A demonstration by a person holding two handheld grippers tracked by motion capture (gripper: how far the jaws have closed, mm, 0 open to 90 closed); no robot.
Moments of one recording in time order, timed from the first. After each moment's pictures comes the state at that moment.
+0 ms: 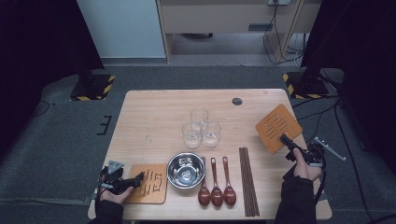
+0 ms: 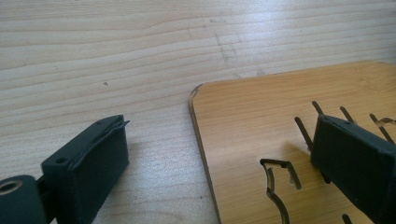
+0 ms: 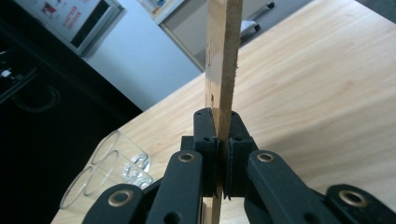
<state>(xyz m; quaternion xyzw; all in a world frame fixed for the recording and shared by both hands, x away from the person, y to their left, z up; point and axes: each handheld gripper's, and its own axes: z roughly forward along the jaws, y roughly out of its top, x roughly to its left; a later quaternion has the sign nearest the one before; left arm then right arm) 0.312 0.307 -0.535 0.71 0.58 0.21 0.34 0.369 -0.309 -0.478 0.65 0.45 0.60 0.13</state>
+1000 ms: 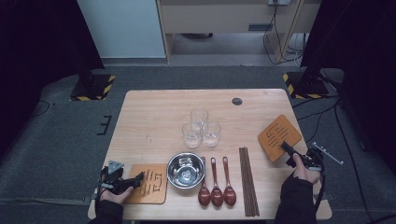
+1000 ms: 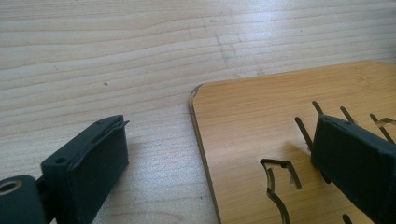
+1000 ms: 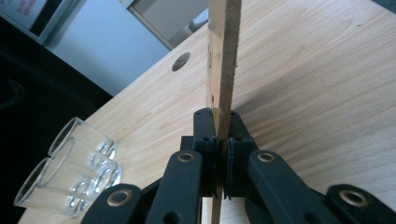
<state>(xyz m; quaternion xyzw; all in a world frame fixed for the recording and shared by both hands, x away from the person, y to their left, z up) 0.312 0.307 -0.535 0.71 0.58 0.21 0.34 0.368 -0.317 -0.506 0.69 0.45 0.55 0.13</state>
